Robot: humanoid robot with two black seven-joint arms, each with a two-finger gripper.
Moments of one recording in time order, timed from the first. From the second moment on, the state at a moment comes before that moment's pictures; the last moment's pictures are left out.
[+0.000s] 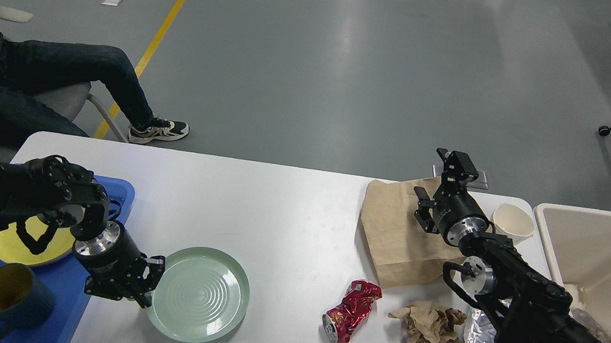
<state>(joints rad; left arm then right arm) -1.31 0.25 1.12 -0.80 -0.19 -0.79 0.08 0.68 -0.13 0.64 0.54 -0.34 0.04 0.32</state>
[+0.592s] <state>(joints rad) -1.42 0.62 1.12 -0.77 -0.17 -0.92 0.09 0.68 -0.13 0.64 0.54 -0.34 0.04 0.32</state>
